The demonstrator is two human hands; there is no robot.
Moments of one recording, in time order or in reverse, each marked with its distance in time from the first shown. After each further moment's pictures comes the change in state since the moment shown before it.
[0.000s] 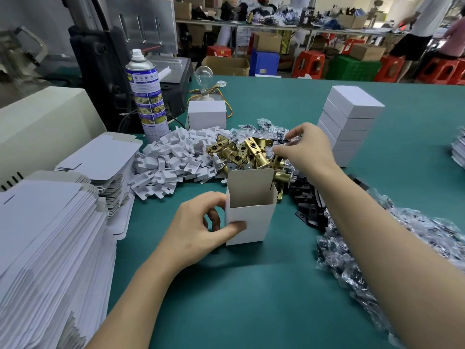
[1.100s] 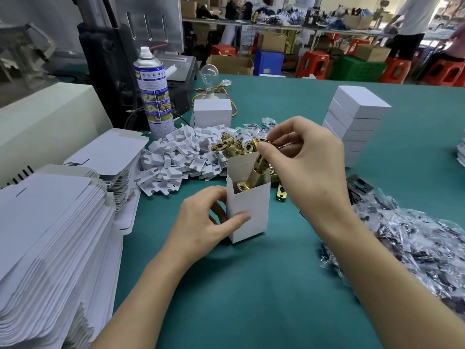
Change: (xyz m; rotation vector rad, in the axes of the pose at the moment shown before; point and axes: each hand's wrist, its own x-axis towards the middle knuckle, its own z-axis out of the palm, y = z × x) left_hand -0.001 0.005 0.002 0.051 0.121 -0.013; right_hand -0.103 -0.053 -0.010 0.177 0.129 -0.339
